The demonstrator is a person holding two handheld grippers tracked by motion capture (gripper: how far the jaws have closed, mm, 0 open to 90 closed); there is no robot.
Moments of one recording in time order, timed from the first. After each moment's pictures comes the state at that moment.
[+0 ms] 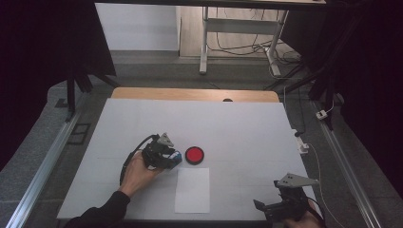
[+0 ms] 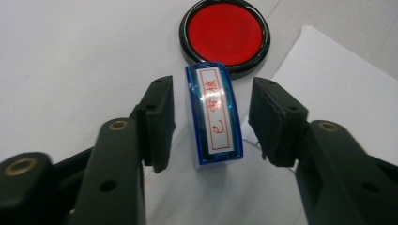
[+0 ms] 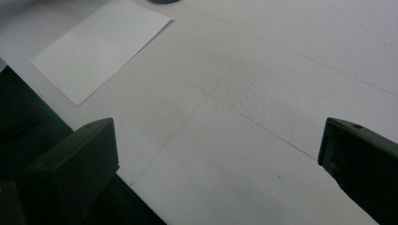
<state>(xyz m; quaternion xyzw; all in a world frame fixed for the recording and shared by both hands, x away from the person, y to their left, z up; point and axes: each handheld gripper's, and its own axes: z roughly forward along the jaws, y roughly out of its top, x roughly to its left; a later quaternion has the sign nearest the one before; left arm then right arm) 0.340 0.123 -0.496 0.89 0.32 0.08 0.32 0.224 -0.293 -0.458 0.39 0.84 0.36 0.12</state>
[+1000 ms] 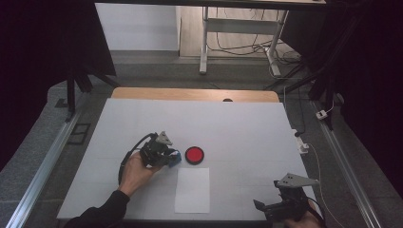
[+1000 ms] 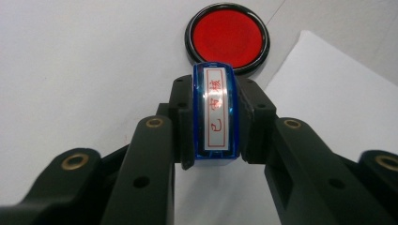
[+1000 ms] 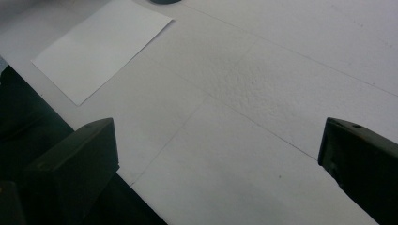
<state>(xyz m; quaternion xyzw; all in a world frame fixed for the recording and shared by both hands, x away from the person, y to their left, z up) 0.337 0.127 -0.484 0.89 0.32 0.09 0.32 0.224 -0.294 -0.458 0.39 0.84 0.36 0.12</state>
